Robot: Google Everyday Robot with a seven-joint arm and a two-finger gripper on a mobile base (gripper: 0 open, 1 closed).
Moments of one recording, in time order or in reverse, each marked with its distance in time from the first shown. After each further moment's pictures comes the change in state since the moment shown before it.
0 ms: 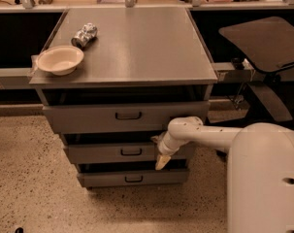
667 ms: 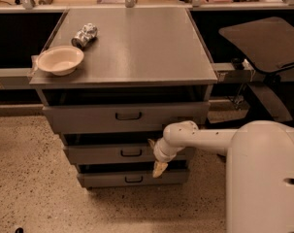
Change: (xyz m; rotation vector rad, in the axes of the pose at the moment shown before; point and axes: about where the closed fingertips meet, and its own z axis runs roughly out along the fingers) arm -0.016 0.034 0.008 -0.064 0.010 -0.021
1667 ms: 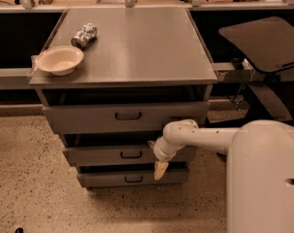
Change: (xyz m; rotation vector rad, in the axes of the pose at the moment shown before) arm -0.002 -0.004 -0.007 0.000 0.000 0.000
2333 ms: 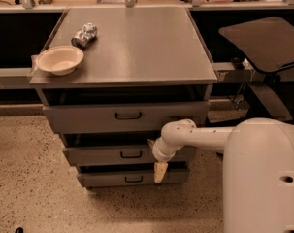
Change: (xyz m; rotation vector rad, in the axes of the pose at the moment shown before) arm 0.001 0.002 0.002 -0.011 0.018 0.018
